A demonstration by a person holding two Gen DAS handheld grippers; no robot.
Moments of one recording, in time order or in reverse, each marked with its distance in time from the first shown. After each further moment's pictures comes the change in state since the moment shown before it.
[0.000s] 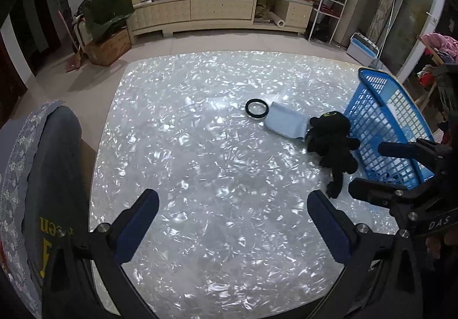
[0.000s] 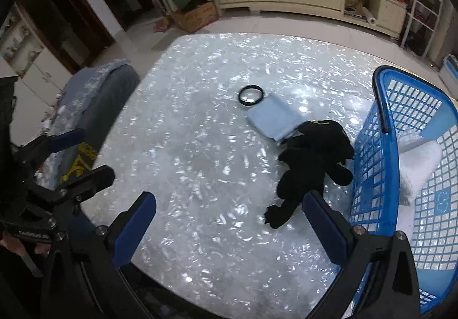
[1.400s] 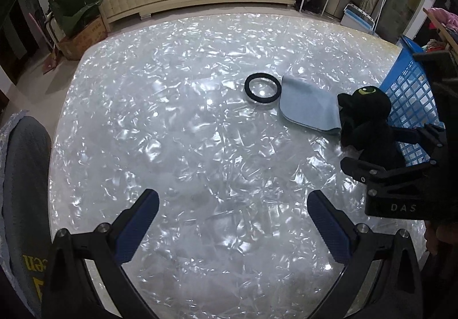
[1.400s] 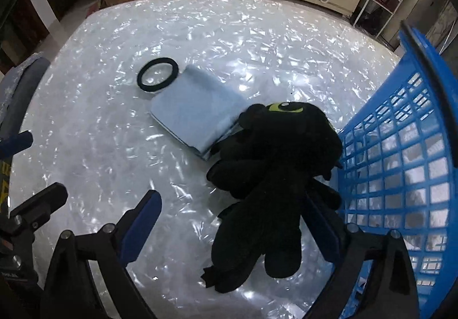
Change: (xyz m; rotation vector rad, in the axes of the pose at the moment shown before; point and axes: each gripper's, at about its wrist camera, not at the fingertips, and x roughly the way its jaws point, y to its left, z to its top) left arm 0.126 0.008 0.026 0.090 0.120 -0.038; right arm 0.115 -0.045 0.026 0.093 0.111 -0.312
